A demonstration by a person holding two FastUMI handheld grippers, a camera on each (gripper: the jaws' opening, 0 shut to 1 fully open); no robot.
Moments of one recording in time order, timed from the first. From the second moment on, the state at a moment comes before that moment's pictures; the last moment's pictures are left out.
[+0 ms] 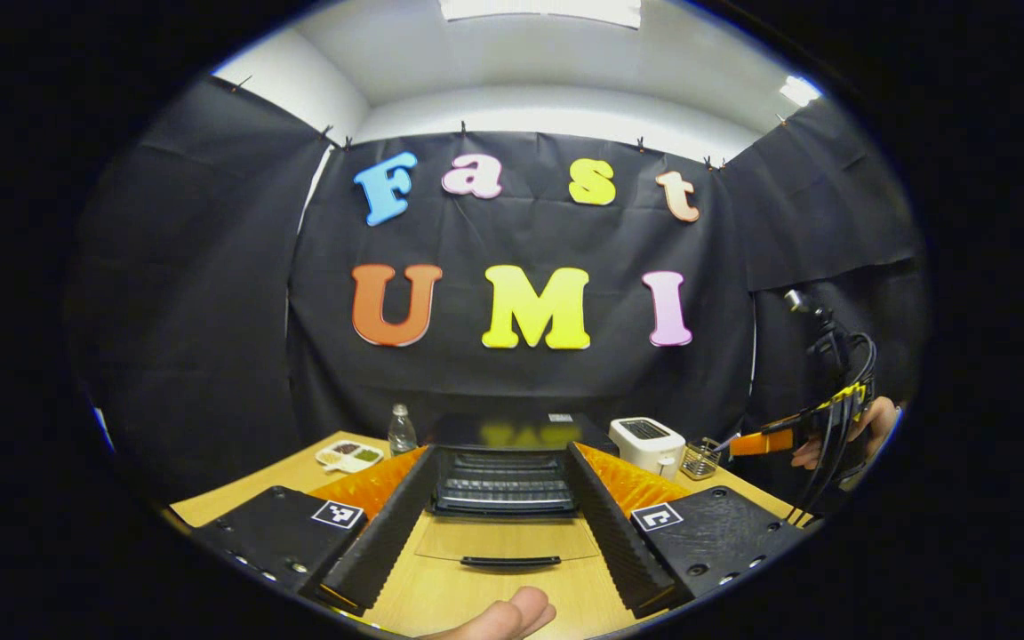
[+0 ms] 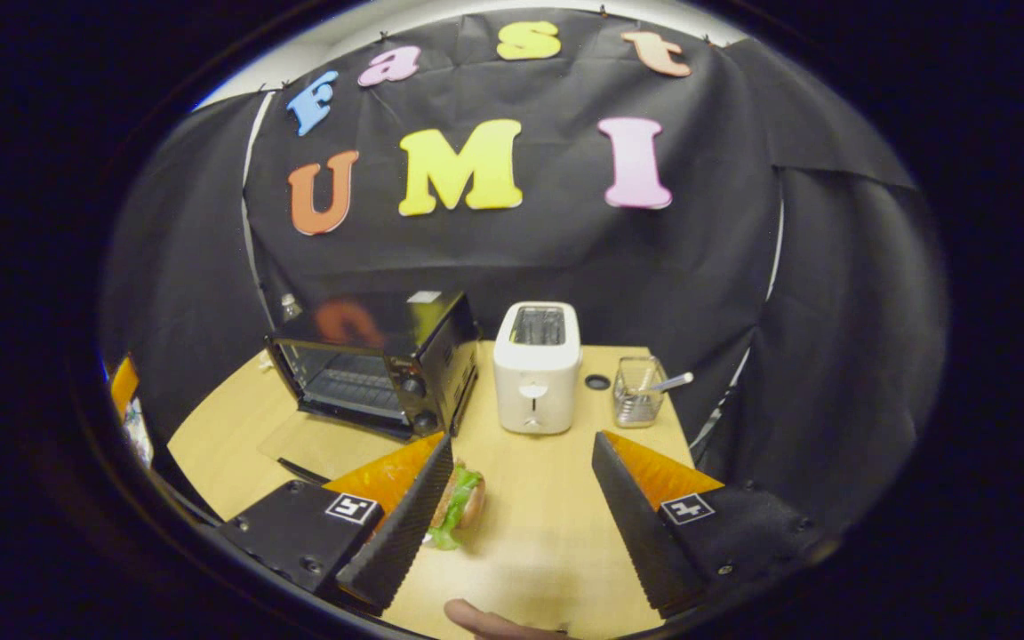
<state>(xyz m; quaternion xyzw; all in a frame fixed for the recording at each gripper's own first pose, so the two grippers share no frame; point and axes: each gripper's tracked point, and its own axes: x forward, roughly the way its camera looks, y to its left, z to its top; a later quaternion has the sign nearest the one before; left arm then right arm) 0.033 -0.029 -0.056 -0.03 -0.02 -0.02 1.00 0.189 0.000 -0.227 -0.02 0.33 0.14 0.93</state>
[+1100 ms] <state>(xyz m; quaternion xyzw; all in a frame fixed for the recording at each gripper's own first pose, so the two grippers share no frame) 0.013 0.005 -0.045 -0.02 0.00 0.02 1.00 0.174 0.070 -0.362 0.21 0.62 0.28 0.71</state>
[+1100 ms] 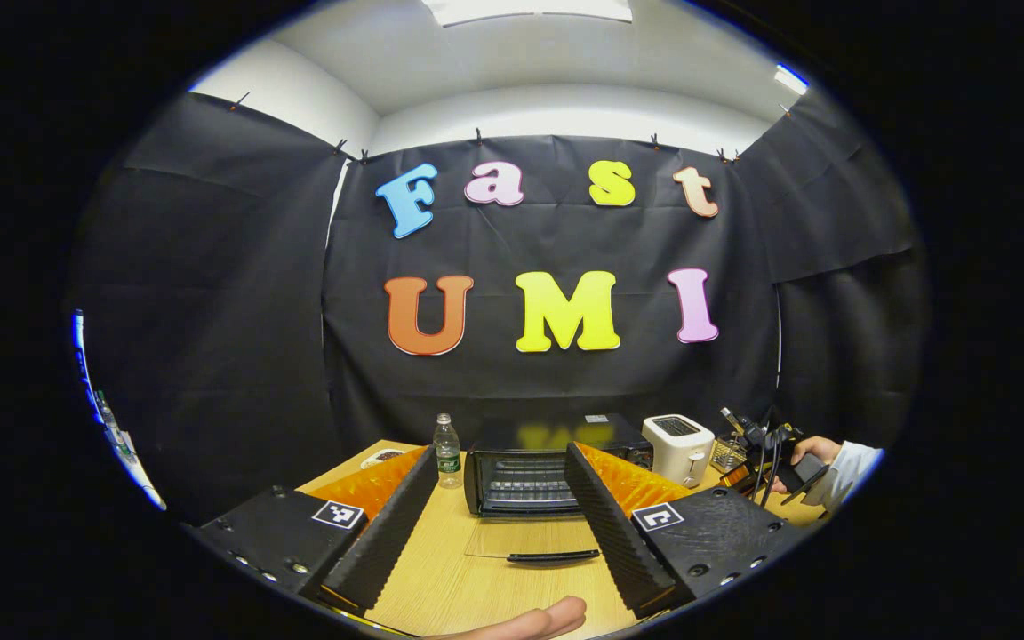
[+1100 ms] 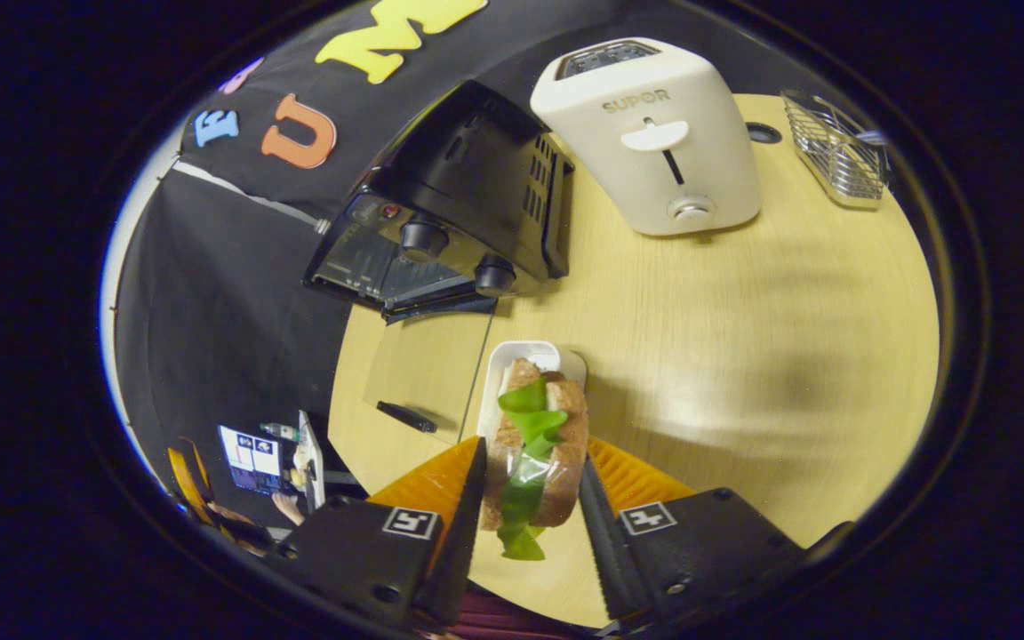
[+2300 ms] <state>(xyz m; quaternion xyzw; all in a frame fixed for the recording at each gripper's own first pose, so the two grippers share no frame) -0.035 0.020 -0.048 -0.04 -0.03 -0.04 1.00 0.125 0.181 -0.252 0.46 0.36 0.20 0.79</state>
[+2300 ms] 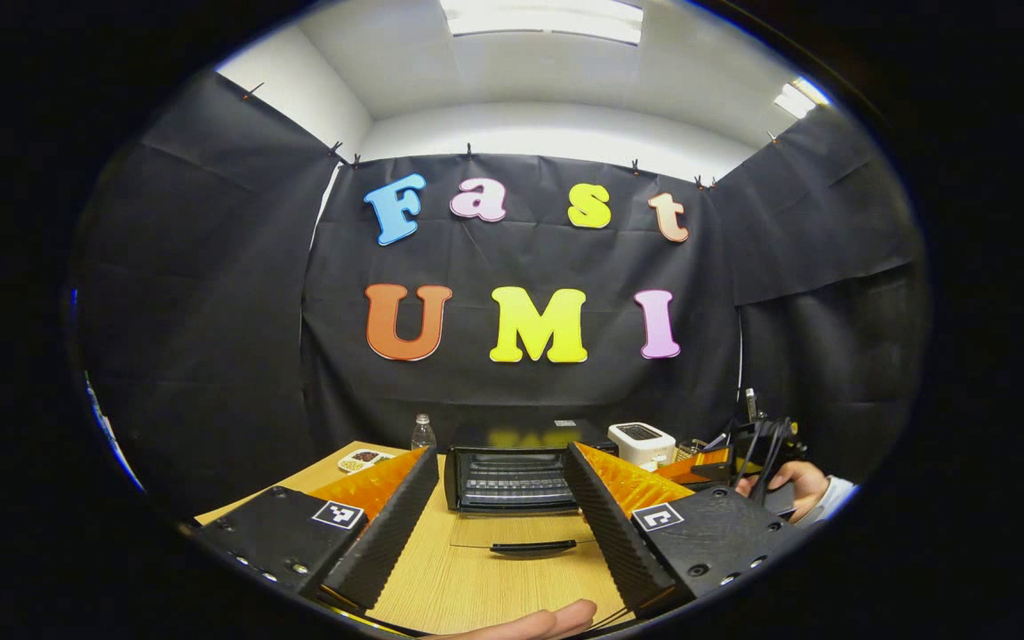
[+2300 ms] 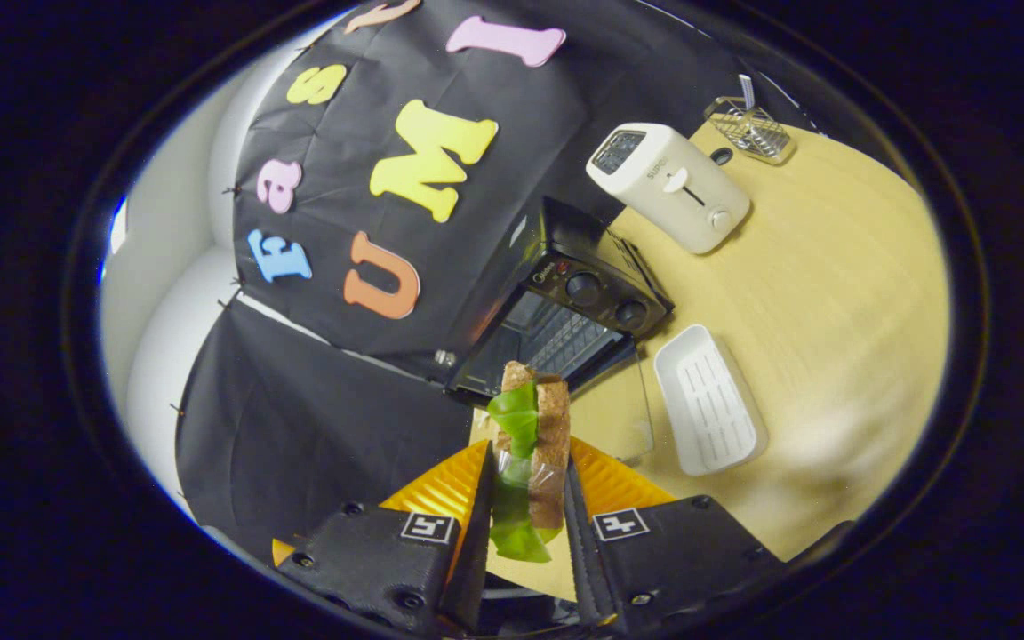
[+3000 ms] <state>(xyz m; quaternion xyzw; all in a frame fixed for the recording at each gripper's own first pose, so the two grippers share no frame) -0.032 0.072 -0.076 -0.04 0.00 -0.01 1.00 0.211 0.338 -0.310 0.56 0.26 0.11 0.78</state>
